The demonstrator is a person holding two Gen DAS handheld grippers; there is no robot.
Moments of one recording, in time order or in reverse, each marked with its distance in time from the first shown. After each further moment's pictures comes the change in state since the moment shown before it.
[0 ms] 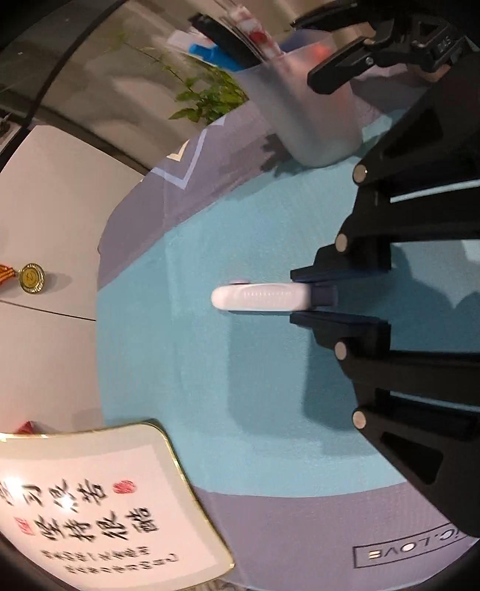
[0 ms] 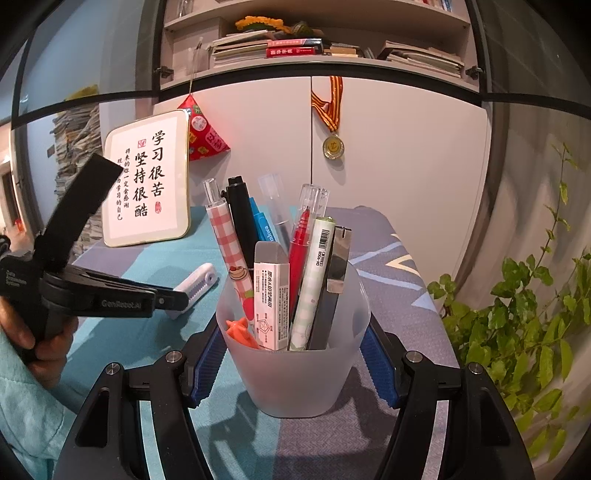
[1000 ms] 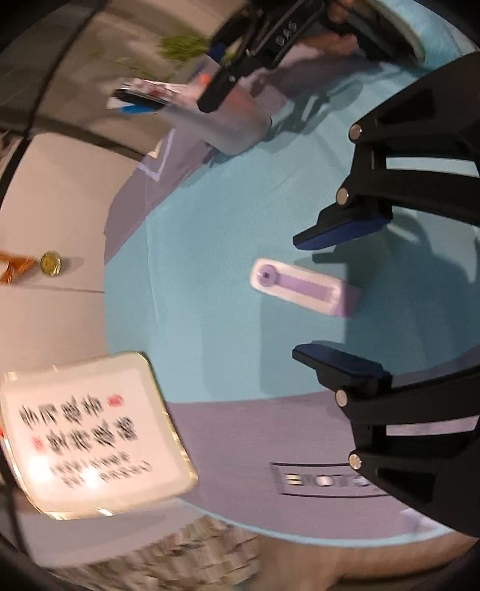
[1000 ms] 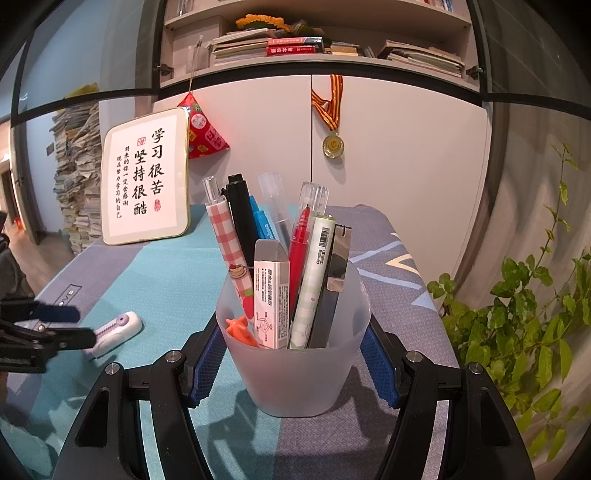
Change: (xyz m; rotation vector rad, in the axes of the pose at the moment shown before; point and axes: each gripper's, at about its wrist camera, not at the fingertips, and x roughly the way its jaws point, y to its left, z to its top) left arm -0.070 0.009 -0.071 0.114 -0.077 0.149; right arm 0.000 0.000 -0.001 -0.002 0.003 -0.003
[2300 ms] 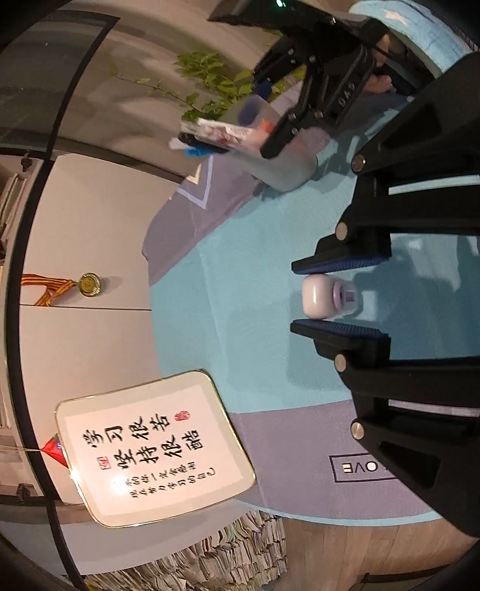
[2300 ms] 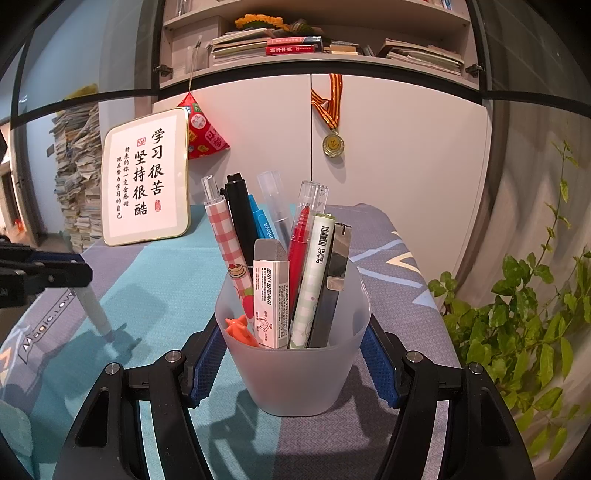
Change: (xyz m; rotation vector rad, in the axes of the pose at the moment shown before) left arm -0.043 -0.017 0.037 -0.001 -0.107 -0.033; right arm 0.001 0.000 0.000 0.001 0.001 0.001
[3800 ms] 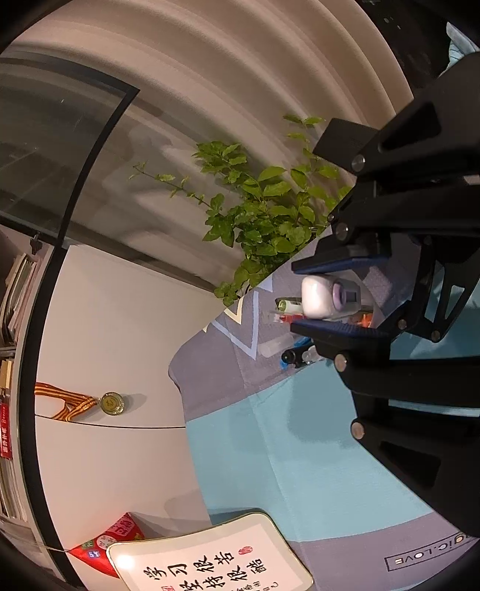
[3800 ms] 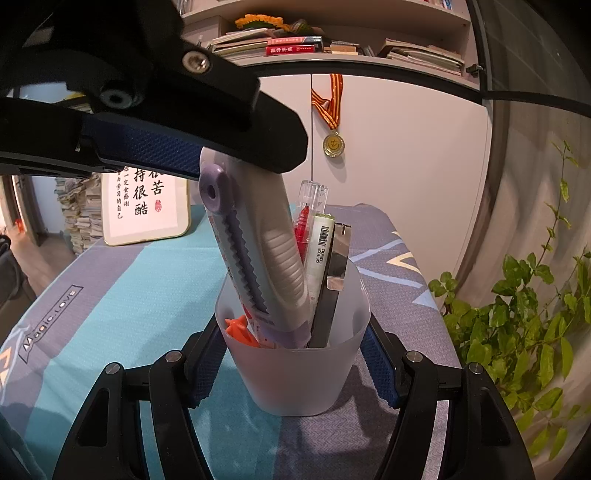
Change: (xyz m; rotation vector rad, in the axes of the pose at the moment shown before) left arm 0.001 -0.106 0.073 0.014 0.001 -0.348; right arm 0.002 0.001 -0.001 -0.001 0.001 -0.001
